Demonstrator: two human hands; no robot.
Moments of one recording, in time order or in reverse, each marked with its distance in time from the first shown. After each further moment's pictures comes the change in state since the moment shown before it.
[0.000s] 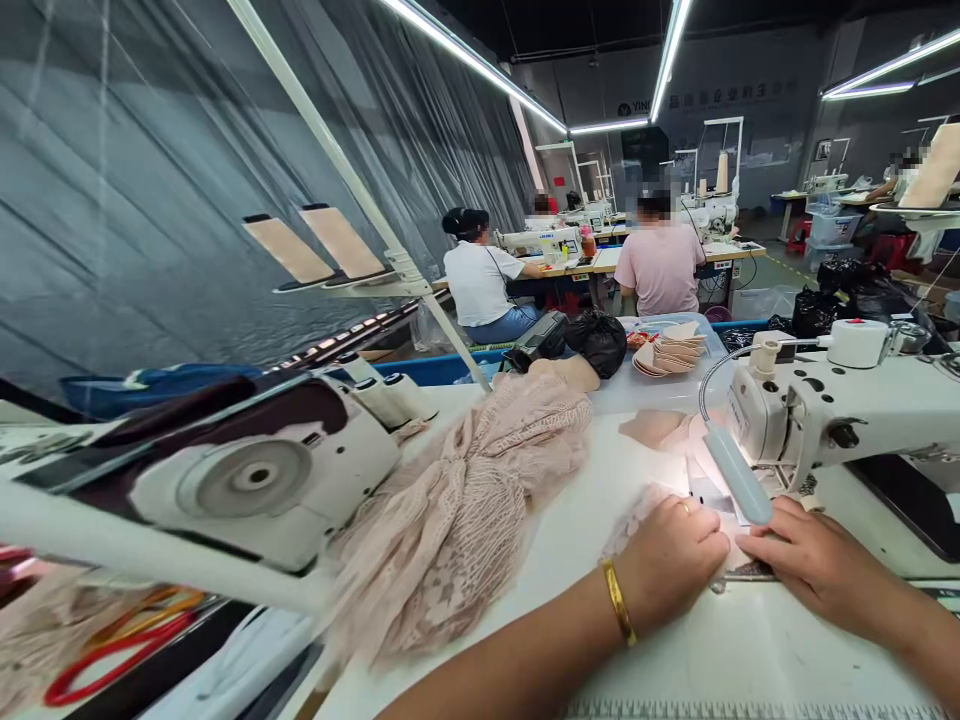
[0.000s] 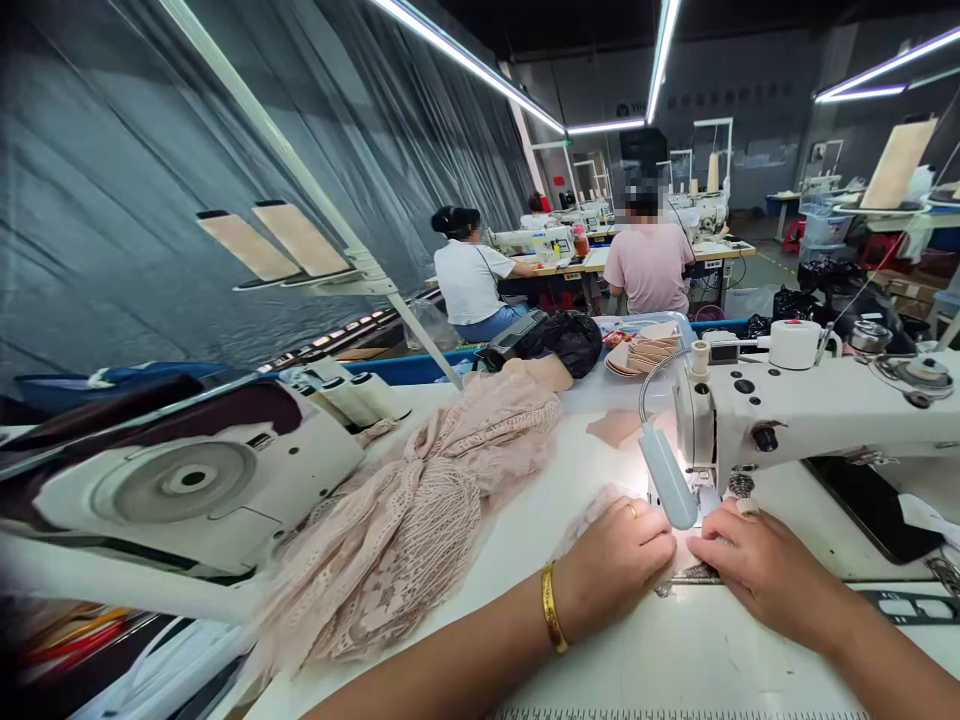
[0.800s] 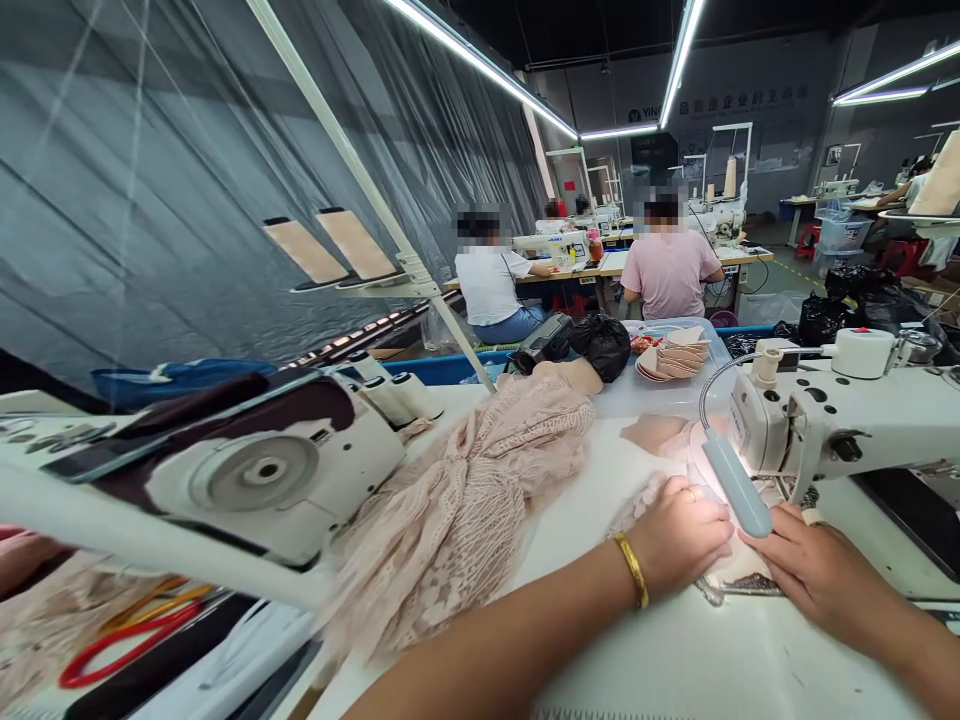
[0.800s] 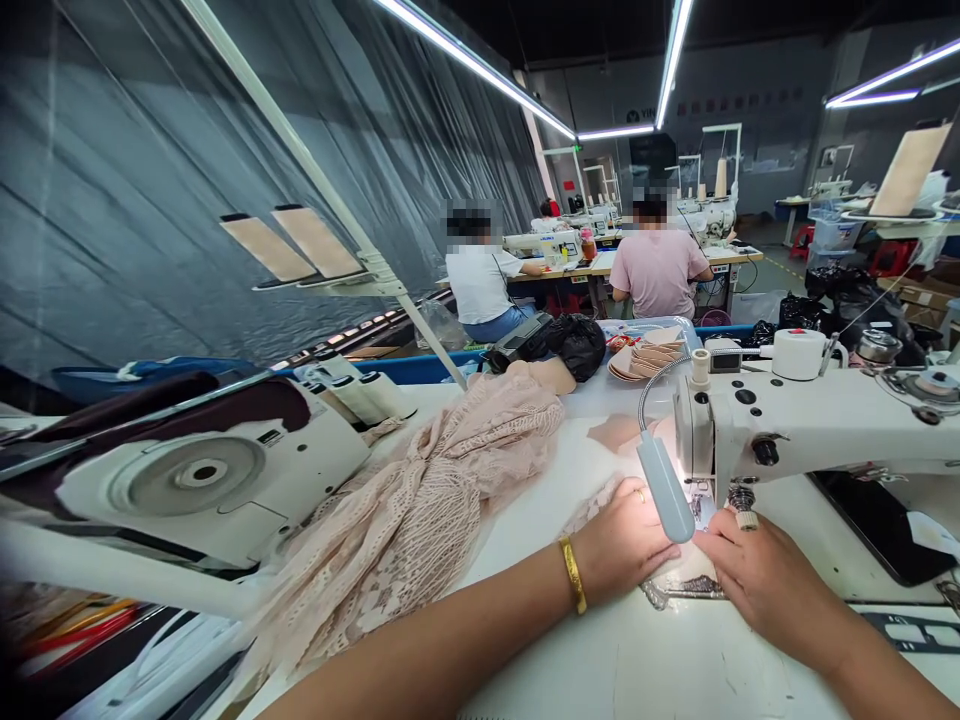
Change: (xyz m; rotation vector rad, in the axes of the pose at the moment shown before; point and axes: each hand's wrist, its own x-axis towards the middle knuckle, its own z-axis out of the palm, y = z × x) left_hand 0.019 -0.020 0.009 -0.104 0.017 0.004; right_hand 0.004 0.003 0.005 0.072 0.061 0.156
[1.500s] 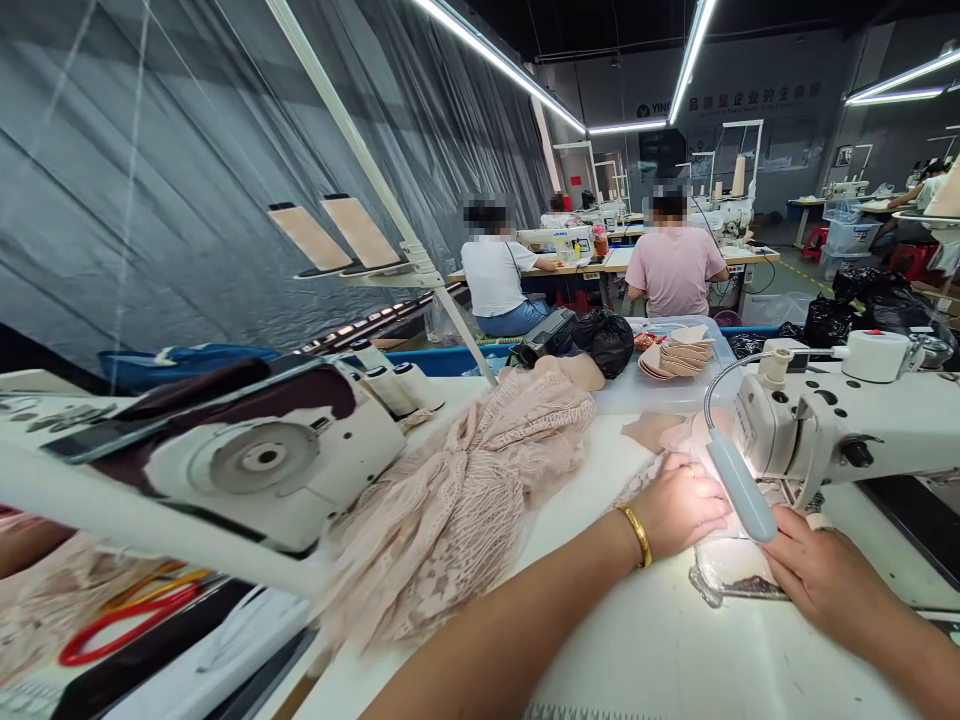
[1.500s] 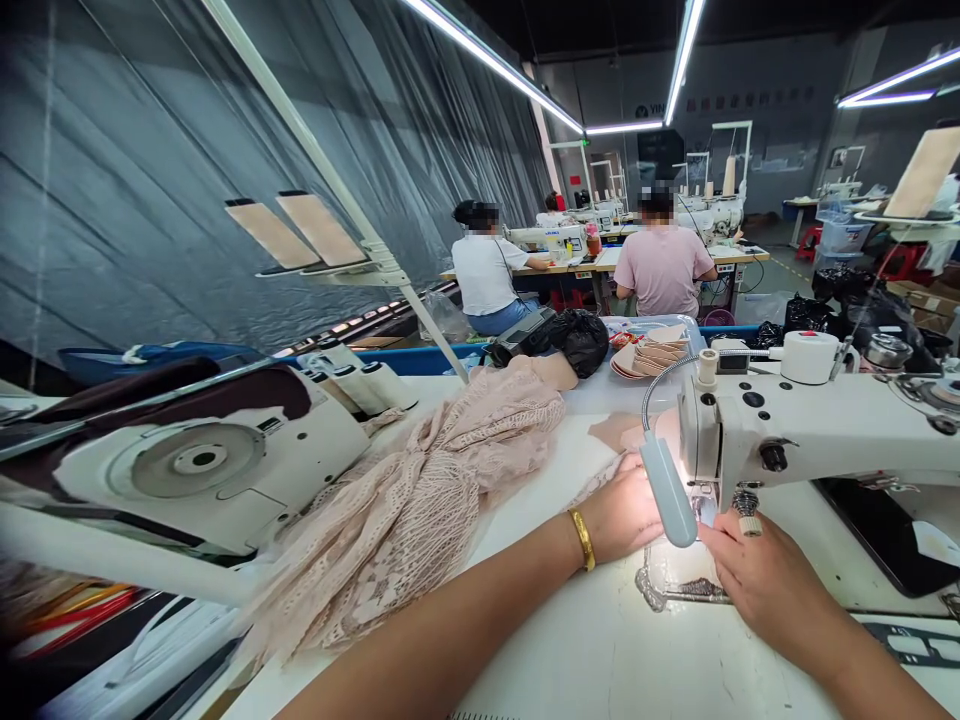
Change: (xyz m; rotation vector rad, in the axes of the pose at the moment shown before) left_hand 0.013 -0.030 0.008 -0.083 0.017 0.011; right_hand -0.001 0.002 0.006 -0.123 -0.044 0.061
